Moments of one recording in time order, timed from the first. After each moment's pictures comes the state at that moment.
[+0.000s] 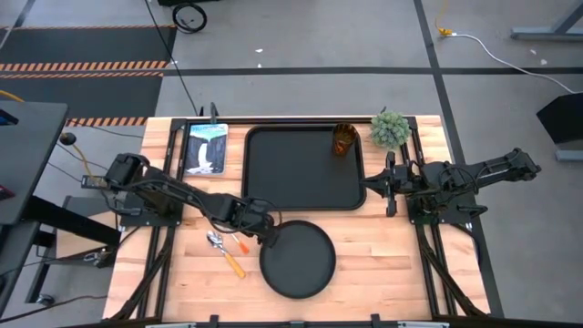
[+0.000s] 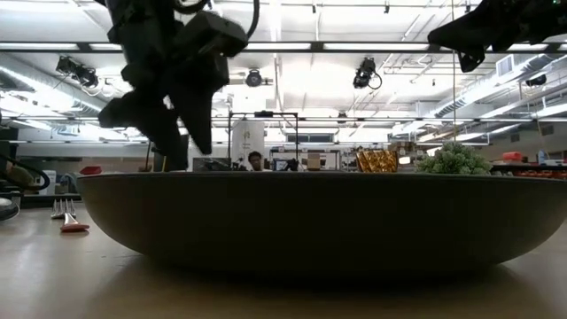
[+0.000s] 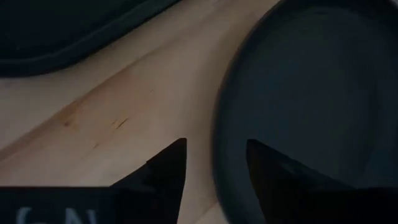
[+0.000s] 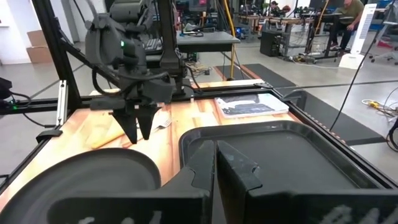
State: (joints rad) left arm -0.30 1.65 1.04 -0.52 -0.13 -1.27; right arm 0.22 0.42 0.36 -0.05 0.35 0.06
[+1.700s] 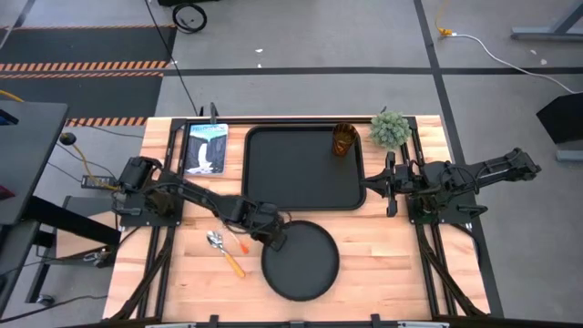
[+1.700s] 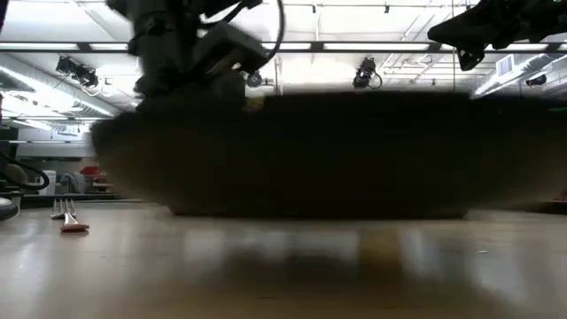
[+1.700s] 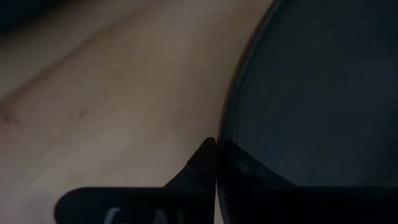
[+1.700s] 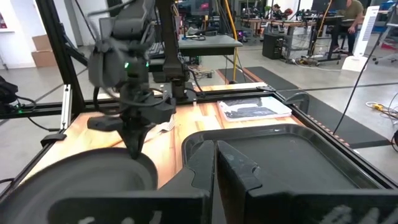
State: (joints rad) left arm -0.26 1.76 1.12 -0.52 0.00 -1.24; right arm 0.22 0.42 0.36 -0.04 0.34 0.06
